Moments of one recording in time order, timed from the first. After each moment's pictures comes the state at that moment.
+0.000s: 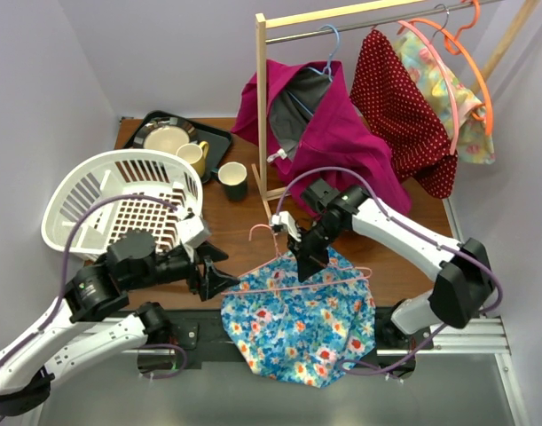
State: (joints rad) left arm -0.91 0.53 0.88 -0.65 0.27 -0.25; right arm 0.73 1.46 1.19 -1.11 -0.77 -0.51
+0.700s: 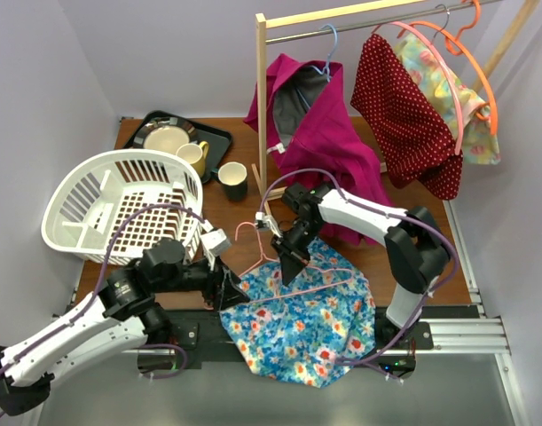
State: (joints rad) left arm -0.92 0.53 0.61 -0.51 0.39 -0.41; right arm 0.73 1.77 1.26 -1.08 -0.96 -0.48
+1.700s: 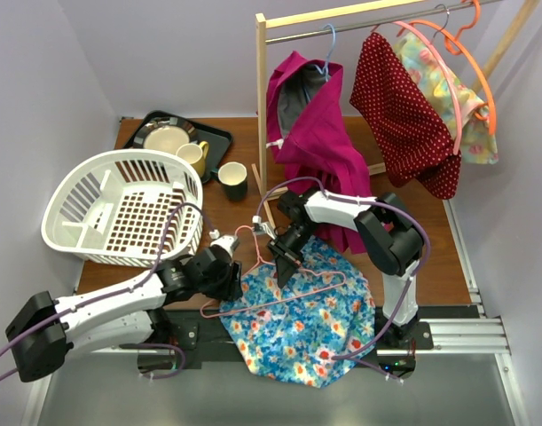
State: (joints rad) left arm -0.95 0.94 0.44 -0.48 -0.06 -0.72; right arm 0.71 1.97 1.27 -1.01 -1.02 -0.44
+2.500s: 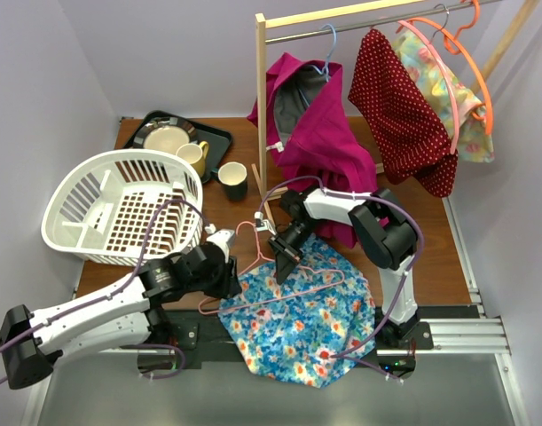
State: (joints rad) left arm -0.99 0.81 0.56 -0.63 -0.07 -0.76; right arm 0.68 2.04 1.30 -1.01 -1.07 -0.43
